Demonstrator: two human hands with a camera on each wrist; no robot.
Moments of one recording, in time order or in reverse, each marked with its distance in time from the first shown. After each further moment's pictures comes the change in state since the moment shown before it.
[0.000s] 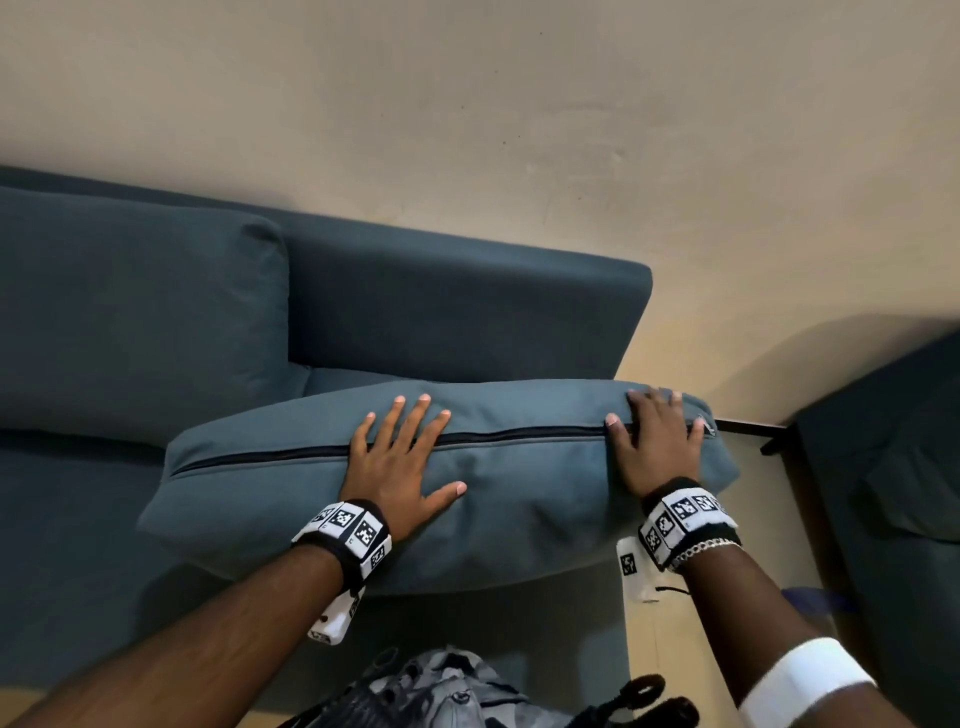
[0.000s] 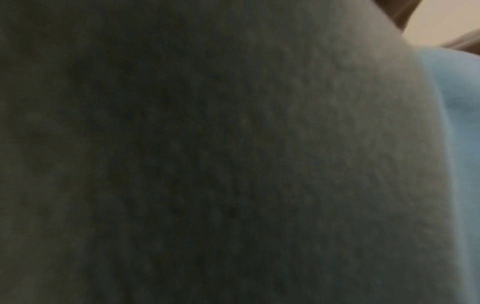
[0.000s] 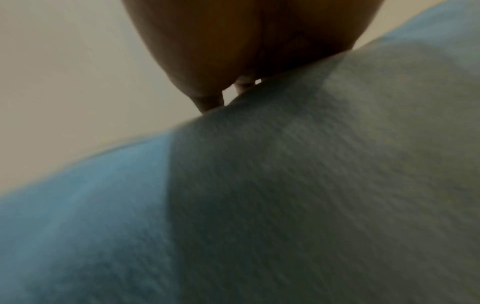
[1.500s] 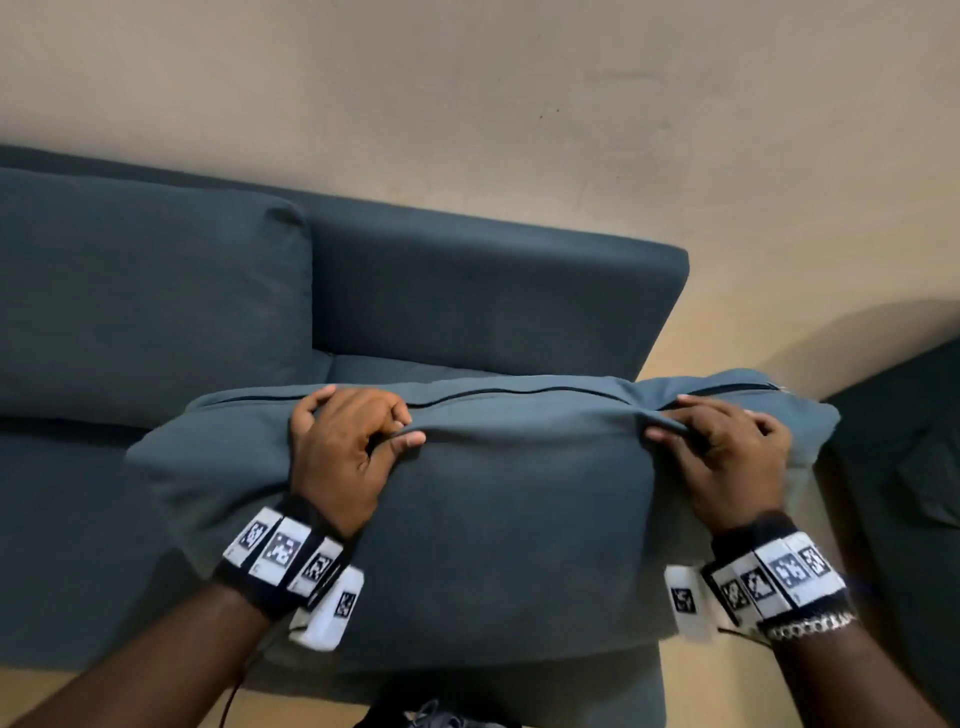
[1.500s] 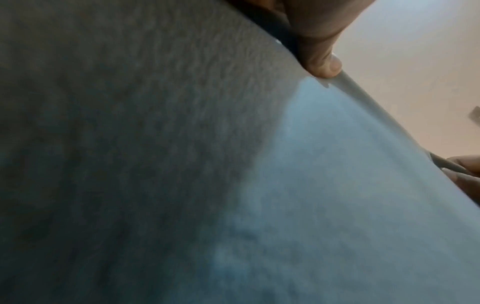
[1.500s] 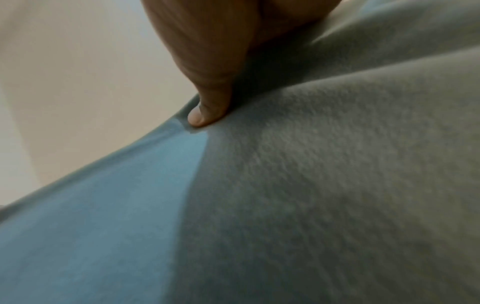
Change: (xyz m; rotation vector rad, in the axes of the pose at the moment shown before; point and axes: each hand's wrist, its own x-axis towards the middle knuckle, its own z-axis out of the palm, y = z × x) left_hand -0.031 -0.060 -0.083 -0.536 0.556 0.027; right_hand -0.050 -0.047 -0.052 0.084 0.408 -0.356
